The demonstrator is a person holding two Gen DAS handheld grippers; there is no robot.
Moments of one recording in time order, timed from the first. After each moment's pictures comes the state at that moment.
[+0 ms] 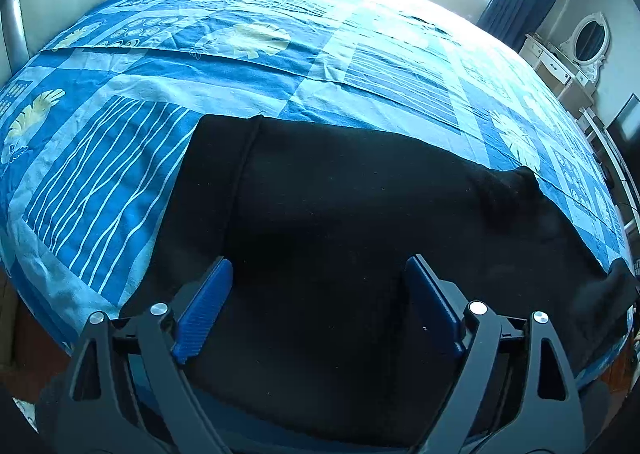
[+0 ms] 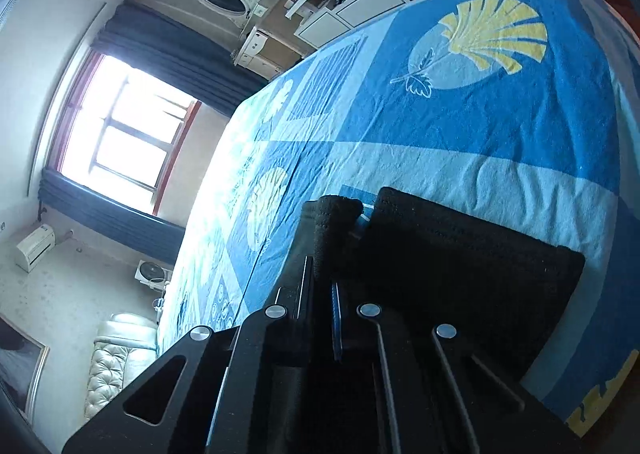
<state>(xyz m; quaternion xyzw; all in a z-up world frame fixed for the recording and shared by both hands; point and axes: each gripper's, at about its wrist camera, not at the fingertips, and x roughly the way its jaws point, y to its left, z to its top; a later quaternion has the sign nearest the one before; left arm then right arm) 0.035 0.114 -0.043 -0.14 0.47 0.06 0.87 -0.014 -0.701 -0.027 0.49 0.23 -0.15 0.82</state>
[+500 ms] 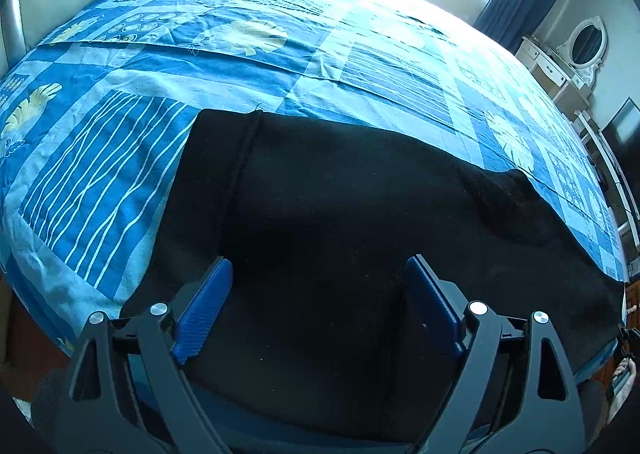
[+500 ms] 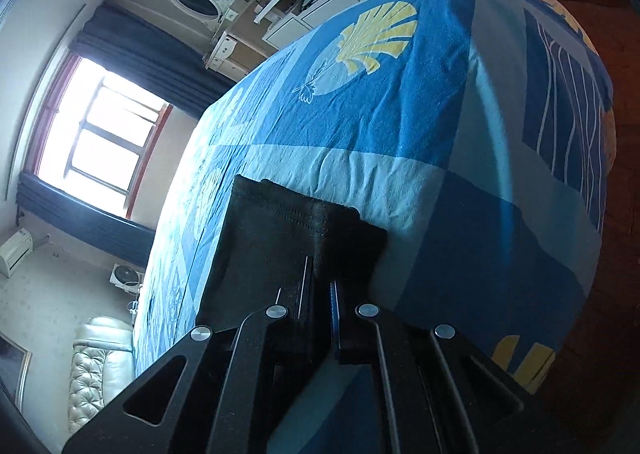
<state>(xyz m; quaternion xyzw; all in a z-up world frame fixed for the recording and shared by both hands) 0.032 0.114 -0.042 -0.15 0.47 0.05 0.87 -0.072 -0.723 -0.069 0.49 0.26 -0.20 0.80</state>
